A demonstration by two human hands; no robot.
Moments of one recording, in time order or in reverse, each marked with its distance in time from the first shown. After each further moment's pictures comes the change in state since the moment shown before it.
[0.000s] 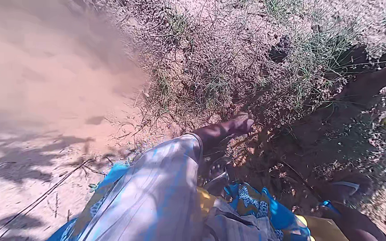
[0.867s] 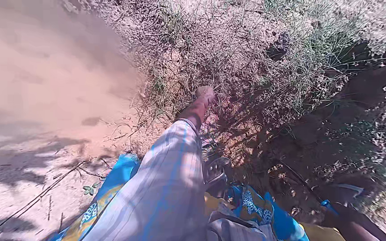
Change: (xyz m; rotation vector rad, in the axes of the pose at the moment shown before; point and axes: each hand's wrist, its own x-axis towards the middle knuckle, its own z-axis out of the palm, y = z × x) left_hand -0.021 -0.132 -0.042 0.029 0.145 -0.782; right_hand 0.001 0.000 -0.005 -0.008 0.026 -0.042
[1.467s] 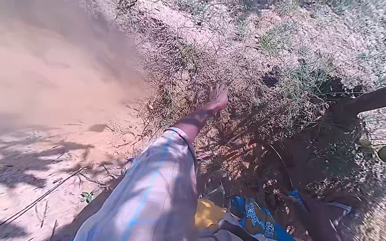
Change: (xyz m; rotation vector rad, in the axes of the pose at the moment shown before) left_hand -0.033 0.041 -0.083 -0.087 0.282 0.211; right_hand -0.006 -0.066 0.011 0.371 0.159 -0.253
